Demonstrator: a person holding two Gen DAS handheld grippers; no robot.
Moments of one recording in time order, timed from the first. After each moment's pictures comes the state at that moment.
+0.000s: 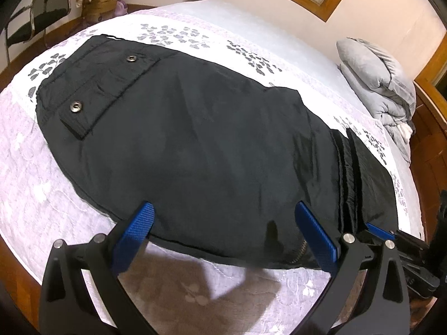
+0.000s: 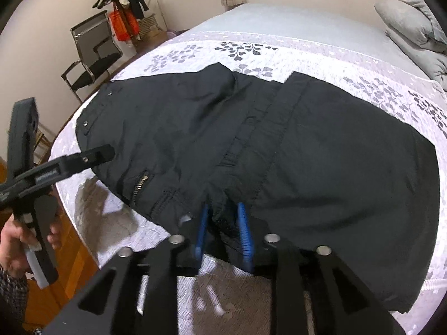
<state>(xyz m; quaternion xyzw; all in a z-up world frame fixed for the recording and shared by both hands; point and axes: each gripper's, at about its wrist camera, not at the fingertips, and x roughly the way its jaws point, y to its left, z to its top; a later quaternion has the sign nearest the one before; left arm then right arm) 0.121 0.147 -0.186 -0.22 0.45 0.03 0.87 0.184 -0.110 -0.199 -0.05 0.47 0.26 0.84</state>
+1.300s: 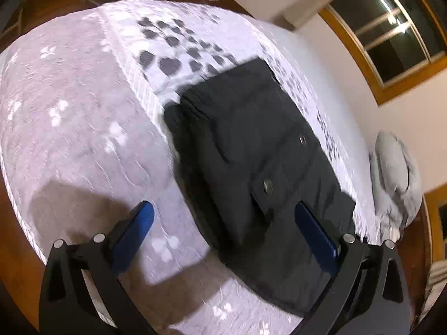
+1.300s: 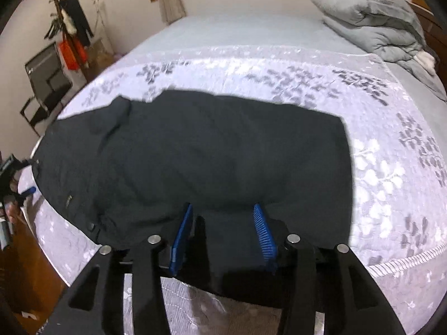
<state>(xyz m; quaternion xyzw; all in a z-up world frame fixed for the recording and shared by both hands) 0.091 0.312 -0.202 -0.43 0.39 0.14 0.80 0.207 -0.234 -0.190 0.00 0.46 0.13 0.88</state>
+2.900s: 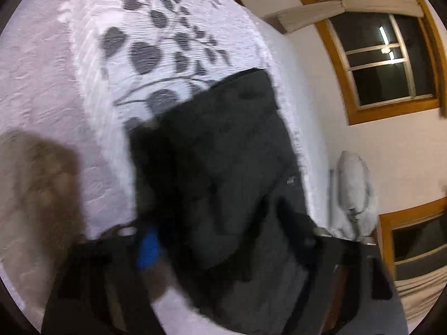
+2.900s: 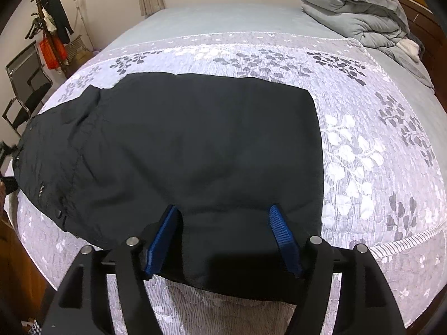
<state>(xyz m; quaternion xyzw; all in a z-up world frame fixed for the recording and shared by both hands) 0.149 0.344 -0.232 -0.55 0.35 0.05 0.76 0.209 -0.253 -0.216 -0.01 0.49 0.08 0.87</state>
